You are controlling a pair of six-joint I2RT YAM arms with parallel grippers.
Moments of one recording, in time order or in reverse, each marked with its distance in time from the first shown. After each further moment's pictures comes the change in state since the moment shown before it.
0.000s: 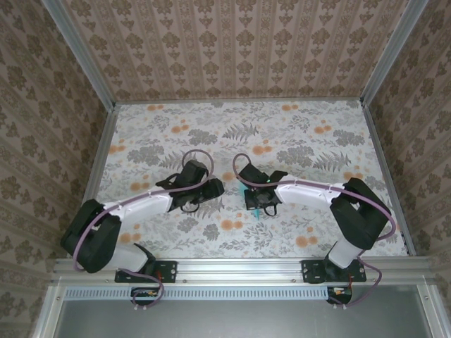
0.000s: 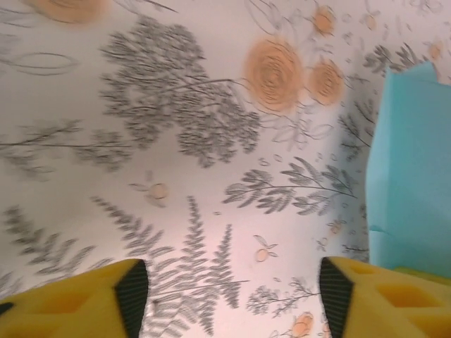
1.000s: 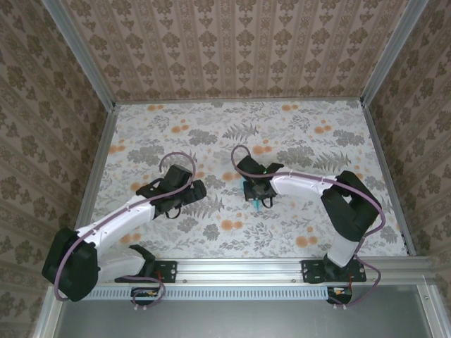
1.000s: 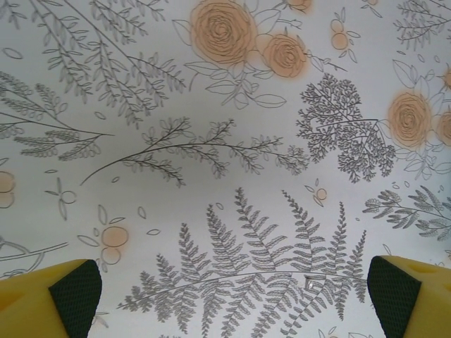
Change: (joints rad) left arm 0.079 -0.220 -0.044 -0.266 -0.204 0.042; right arm -0.066 0.097 0.134 0.000 0.048 -0.027
